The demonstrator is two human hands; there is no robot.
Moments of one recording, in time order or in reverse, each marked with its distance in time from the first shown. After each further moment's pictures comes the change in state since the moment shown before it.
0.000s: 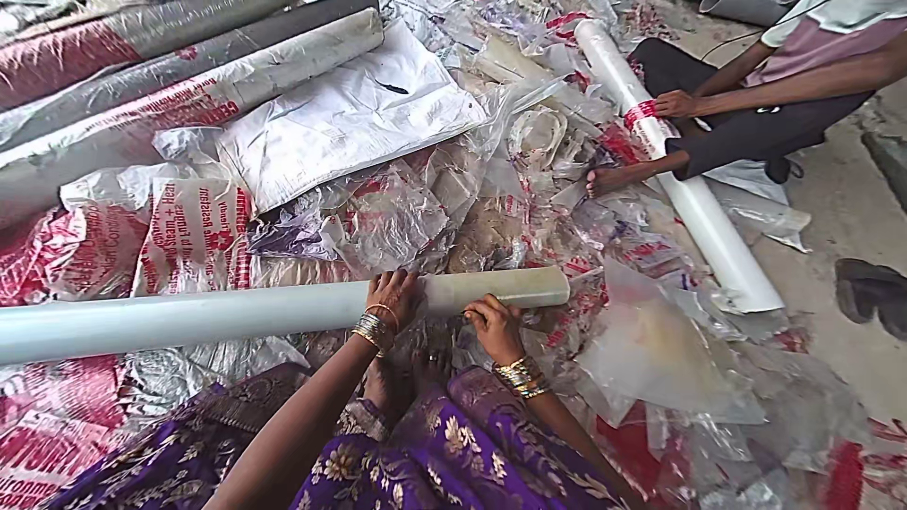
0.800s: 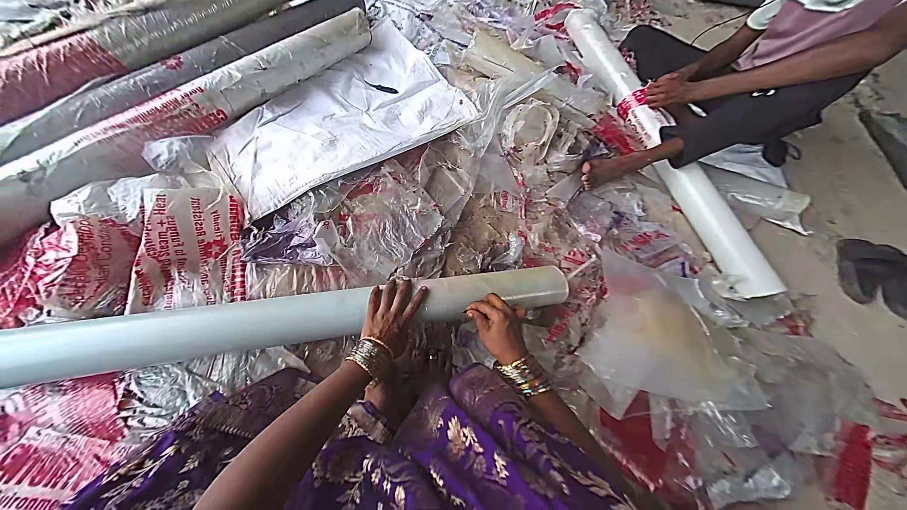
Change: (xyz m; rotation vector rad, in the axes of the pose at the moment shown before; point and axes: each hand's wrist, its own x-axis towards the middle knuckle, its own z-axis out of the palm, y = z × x) left_hand -0.030 0.001 0.038 0.117 0.075 0.129; right_hand -0.007 0.008 0.003 -0.015 0.087 0.039
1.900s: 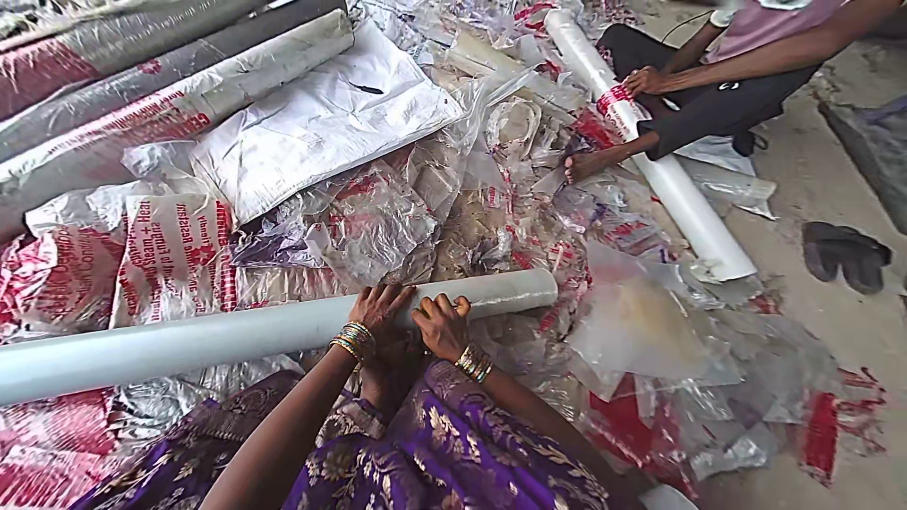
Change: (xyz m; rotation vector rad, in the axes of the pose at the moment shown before) left_hand 0.013 -0.027 -0.010 0.015 -0.136 0.135; right_hand -0.001 -0.049 0.056 -0.360 0.197 -0.499
